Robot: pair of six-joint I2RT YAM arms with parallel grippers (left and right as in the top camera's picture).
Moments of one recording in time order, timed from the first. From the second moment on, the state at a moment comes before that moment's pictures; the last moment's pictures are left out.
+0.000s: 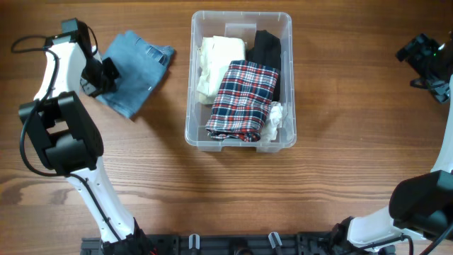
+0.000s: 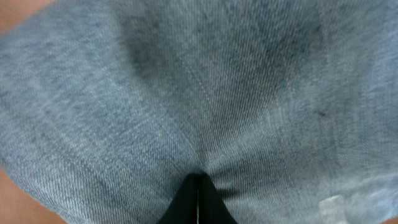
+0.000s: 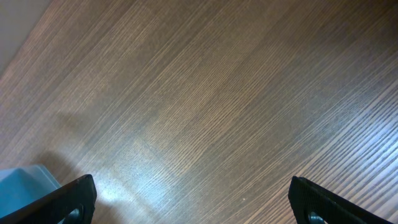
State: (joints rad) left arm 0.25 2.27 1.83 -1.08 0.09 -0.30; right arm -0.39 1.73 1.76 -1.14 0.04 0.46
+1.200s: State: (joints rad) left arm 0.50 2.12 1.80 -0.98 0.51 -0.12; right arm -0.39 1.73 1.76 -1.14 0.04 0.46
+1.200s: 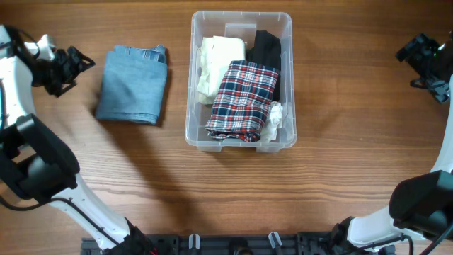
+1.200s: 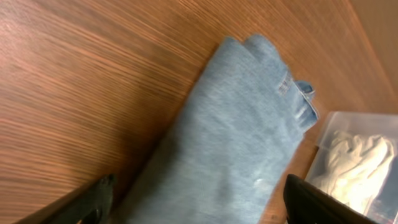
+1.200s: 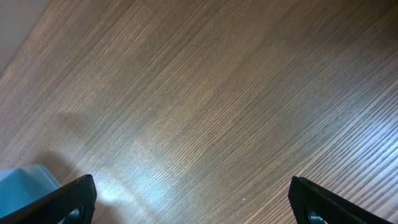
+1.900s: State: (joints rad) left arm 0.51 2.33 1.80 -0.94 0.65 0.14; right arm -0.39 1.73 1.76 -1.14 0.04 0.46
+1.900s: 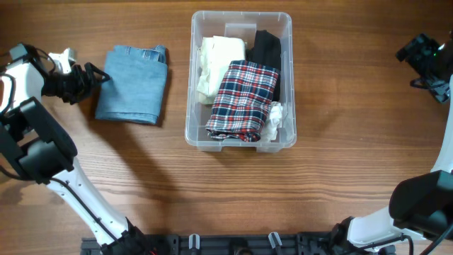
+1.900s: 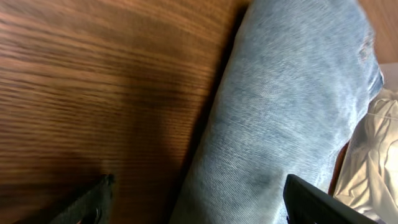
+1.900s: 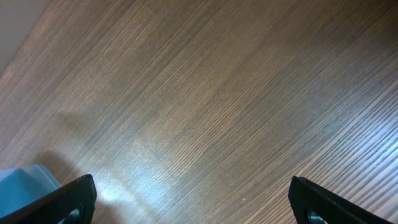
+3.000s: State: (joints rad) left arm 0.38 2.35 1.80 -1.05 0.69 0.16; right arm -0.39 1.73 1.76 -1.14 0.04 0.46
